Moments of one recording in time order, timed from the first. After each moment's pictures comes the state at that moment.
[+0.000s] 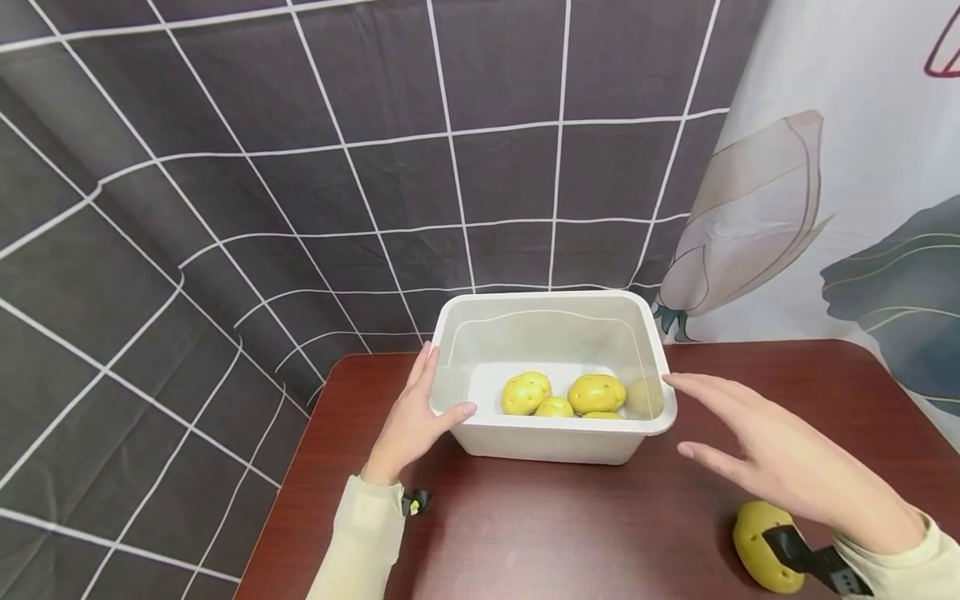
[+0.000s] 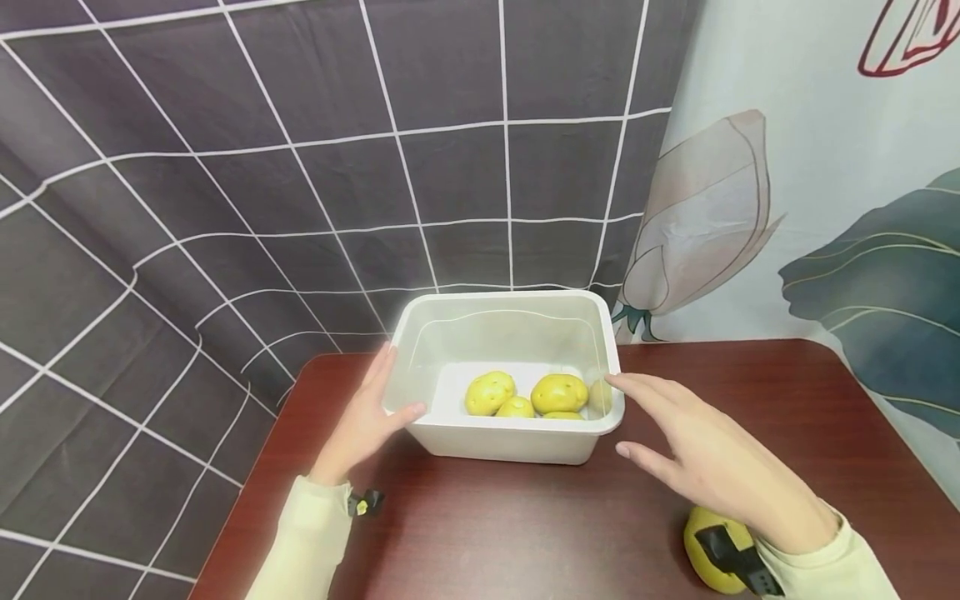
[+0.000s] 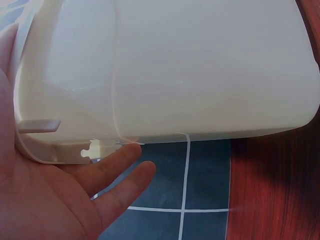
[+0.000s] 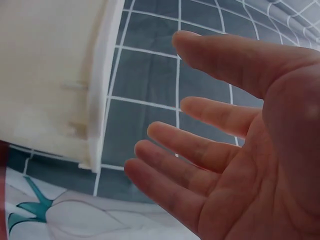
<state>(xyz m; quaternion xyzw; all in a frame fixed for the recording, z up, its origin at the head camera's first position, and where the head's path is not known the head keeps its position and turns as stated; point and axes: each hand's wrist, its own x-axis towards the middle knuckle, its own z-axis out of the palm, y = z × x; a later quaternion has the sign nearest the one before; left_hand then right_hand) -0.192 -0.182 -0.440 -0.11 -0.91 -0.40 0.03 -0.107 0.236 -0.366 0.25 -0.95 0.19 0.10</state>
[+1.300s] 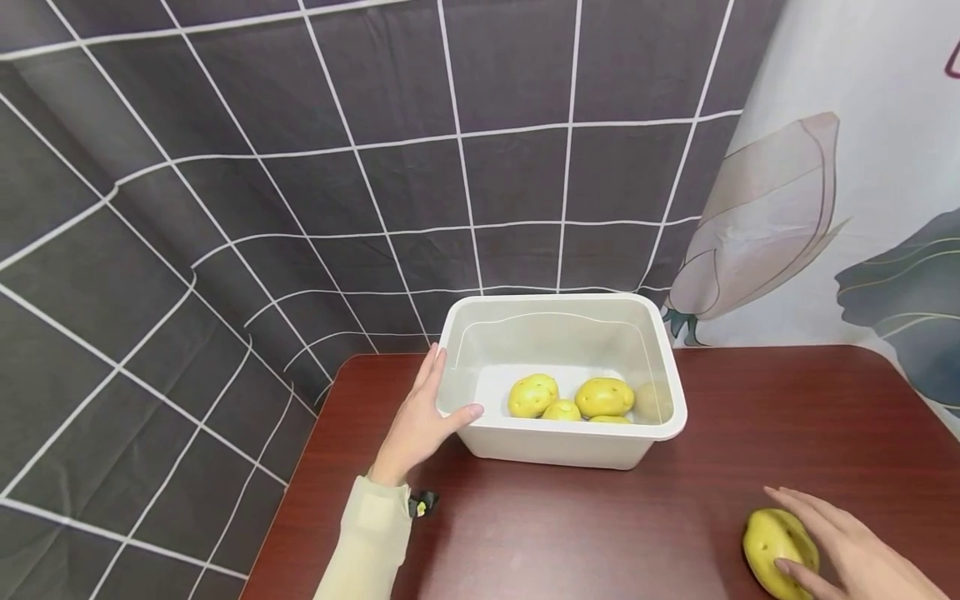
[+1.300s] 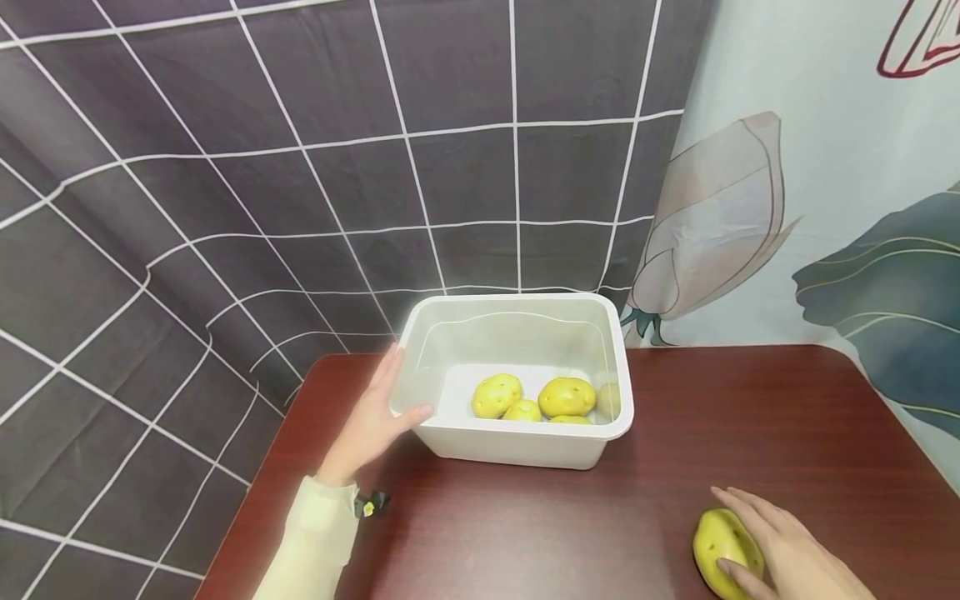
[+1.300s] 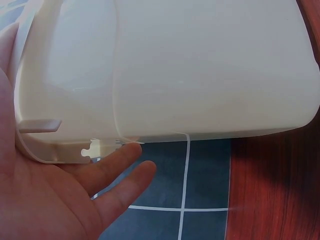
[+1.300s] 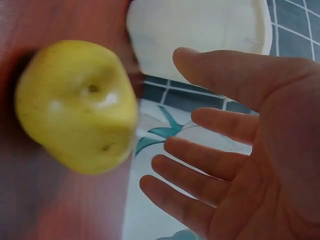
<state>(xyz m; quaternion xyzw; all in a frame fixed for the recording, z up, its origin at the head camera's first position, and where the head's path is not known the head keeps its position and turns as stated) -0.189 -0.180 -0.438 -0.11 -0.91 -0.40 0.04 -0.047 0.317 -0.501 0.13 -0.98 0.13 0.04</state>
